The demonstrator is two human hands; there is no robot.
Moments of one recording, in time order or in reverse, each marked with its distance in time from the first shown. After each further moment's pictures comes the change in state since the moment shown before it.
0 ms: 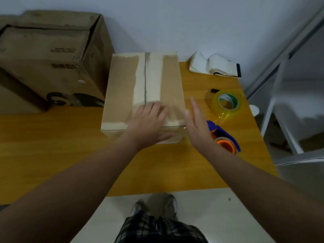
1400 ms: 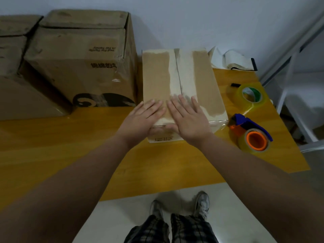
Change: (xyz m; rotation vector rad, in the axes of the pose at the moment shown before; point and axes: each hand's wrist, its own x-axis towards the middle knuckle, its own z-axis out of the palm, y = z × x) left_hand -0.075 -0.129 0.042 -0.228 0.041 0.115; right_hand 0.005 -0.075 0.107 -1.163 -0.151 -0.458
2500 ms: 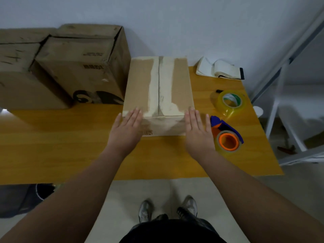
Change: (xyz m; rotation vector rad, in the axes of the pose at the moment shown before) left_hand -0.022 0.103 0.001 0.221 -0.028 -0.446; right_hand -0.108 0.062 0.010 -0.018 -0.074 0.271
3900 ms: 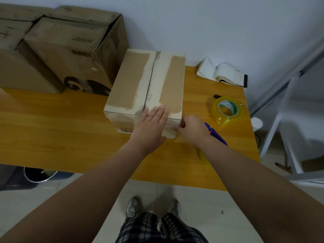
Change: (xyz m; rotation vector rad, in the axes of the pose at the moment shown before) left_hand 0.046 0.120 -0.026 -0.070 -0.061 0.062; right_hand 0.066 0.066 0.014 0.673 -0.267 -0.073
